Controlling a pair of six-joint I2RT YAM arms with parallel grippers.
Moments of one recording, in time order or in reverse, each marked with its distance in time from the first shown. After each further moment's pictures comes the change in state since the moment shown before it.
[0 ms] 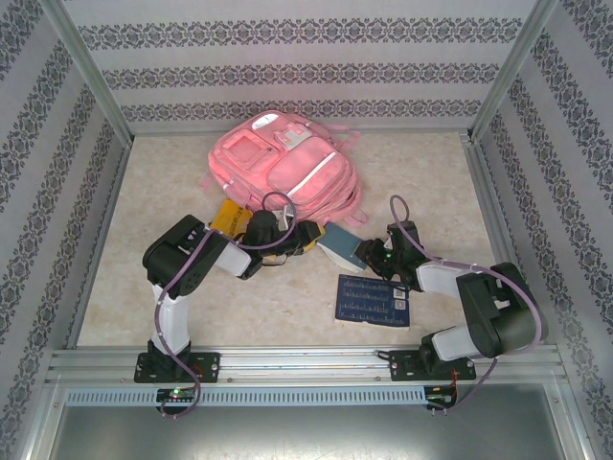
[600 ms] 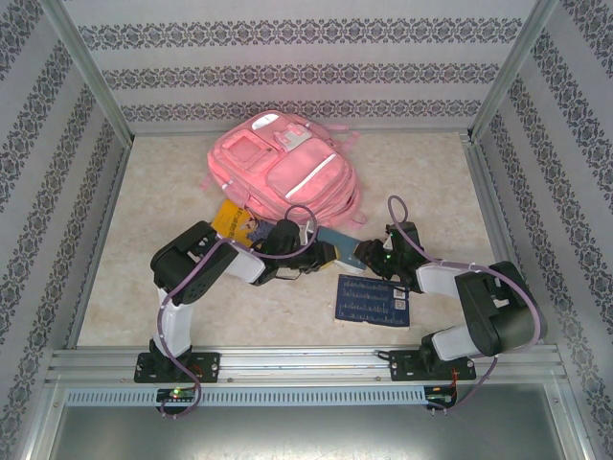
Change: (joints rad) left arm -0.140 -0.010 0.054 -0.225 -0.018 0.077; right arm 0.000 0.012 -0.016 0.053 -0.019 -0.028
